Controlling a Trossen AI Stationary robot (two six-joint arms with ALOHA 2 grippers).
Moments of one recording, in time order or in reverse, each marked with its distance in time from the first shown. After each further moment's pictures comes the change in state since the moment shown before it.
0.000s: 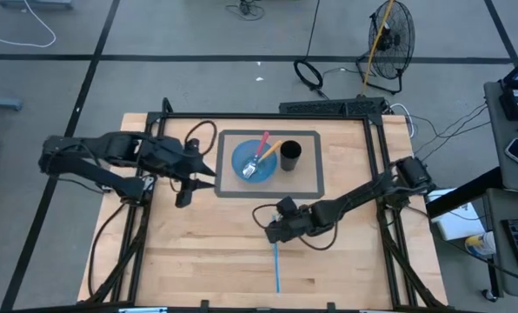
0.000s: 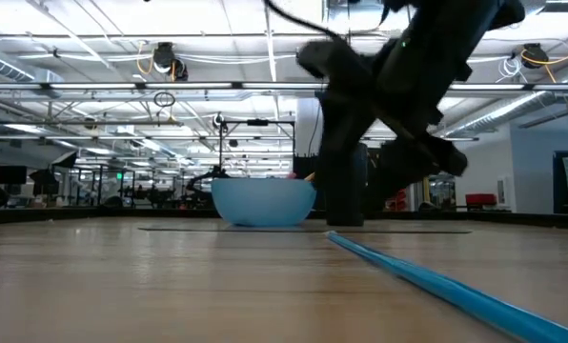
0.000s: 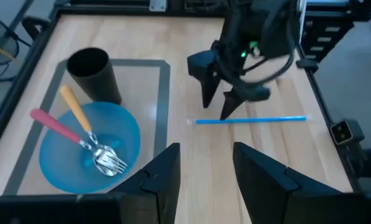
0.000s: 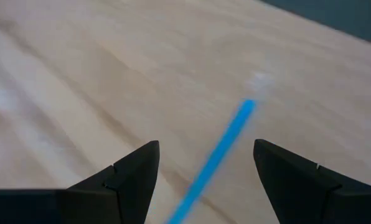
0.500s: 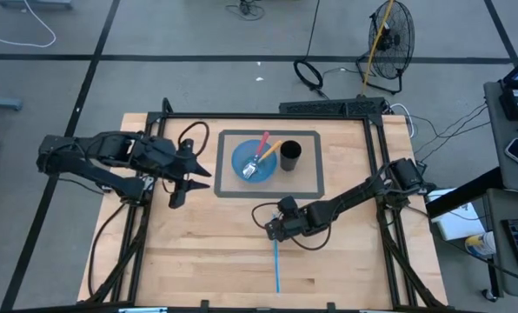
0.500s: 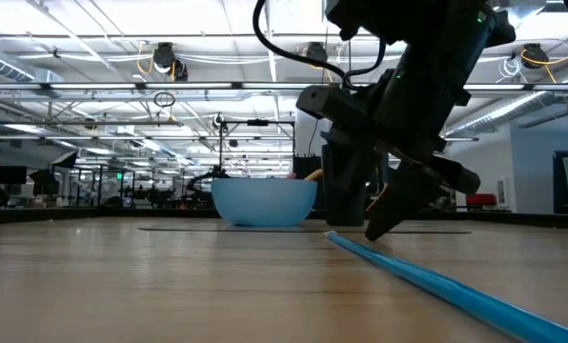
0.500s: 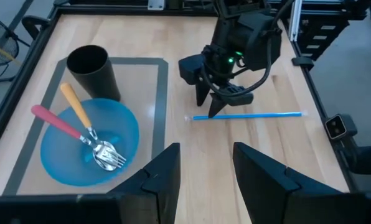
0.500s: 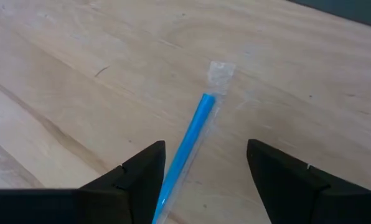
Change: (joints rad) left arm -0.029 -0.035 0.000 -0.035 -0.017 -0.015; right arm -0.025 0.063 0.002 -0.026 -0.031 0.099
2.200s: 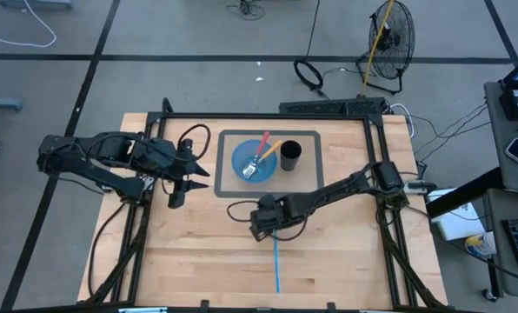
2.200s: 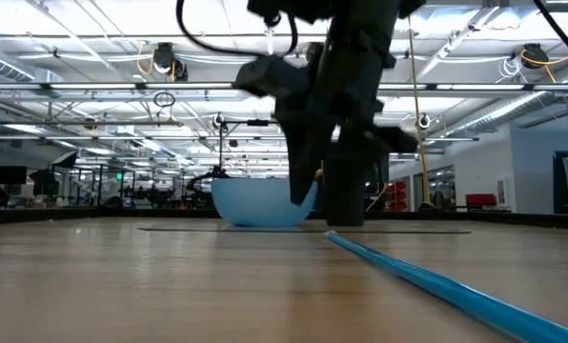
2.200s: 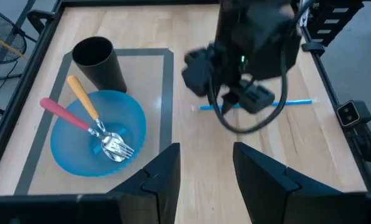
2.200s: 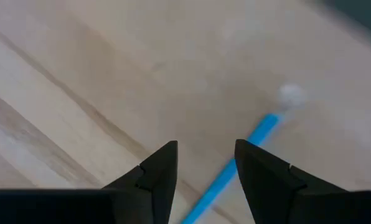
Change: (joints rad) left arm -0.004 0.000 0.000 -0.039 -0.026 0.026; right arm -0.085 0.148 0.401 -0.354 -0.204 -0.222
